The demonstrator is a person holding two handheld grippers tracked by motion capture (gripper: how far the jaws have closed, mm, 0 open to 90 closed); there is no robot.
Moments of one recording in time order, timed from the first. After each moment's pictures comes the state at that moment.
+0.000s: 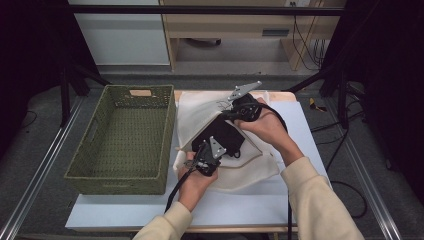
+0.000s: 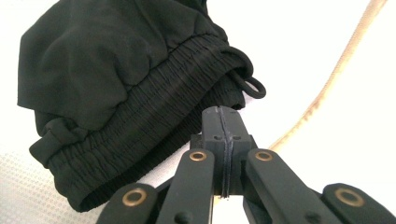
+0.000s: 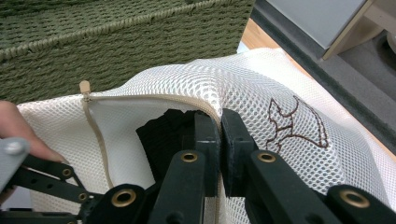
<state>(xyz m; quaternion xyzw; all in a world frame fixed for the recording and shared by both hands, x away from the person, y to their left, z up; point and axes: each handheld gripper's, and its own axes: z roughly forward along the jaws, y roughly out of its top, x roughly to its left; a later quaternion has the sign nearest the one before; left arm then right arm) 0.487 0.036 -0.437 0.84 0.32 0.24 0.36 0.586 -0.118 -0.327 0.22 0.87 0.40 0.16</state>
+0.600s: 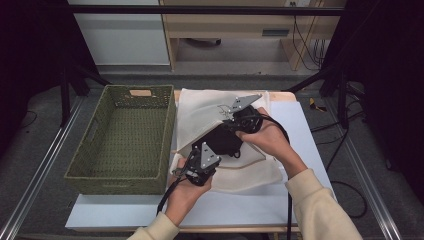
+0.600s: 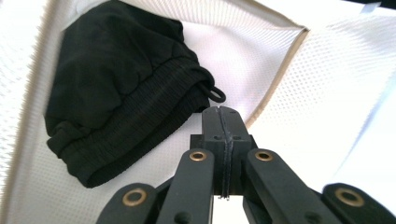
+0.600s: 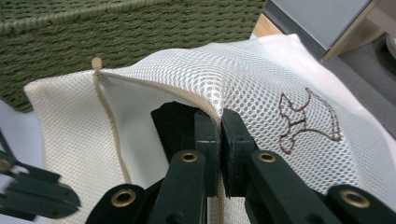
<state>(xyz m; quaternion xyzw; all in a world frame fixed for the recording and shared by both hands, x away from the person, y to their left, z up) 0.445 0.060 -0.404 0.84 0.29 0.23 0.41 0.559 -0.119 -0.340 0.20 0.88 0.40 0.17</state>
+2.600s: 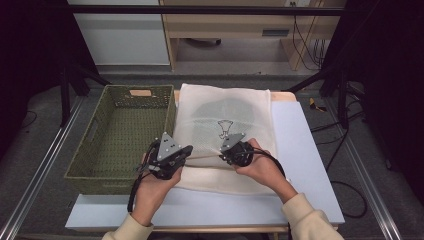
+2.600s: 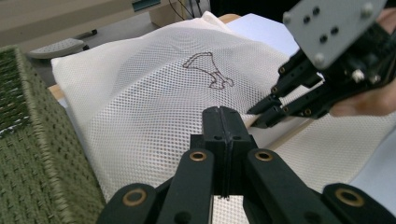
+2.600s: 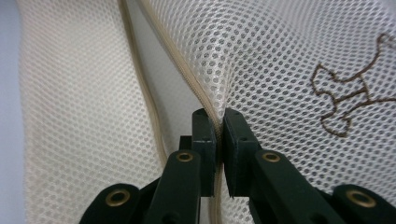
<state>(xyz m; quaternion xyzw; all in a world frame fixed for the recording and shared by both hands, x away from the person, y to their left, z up) 0.440 0.137 -0.362 0.79 0.34 0.25 0.45 0.518 -0.103 -0.431 0.17 0.92 0.31 0.19</state>
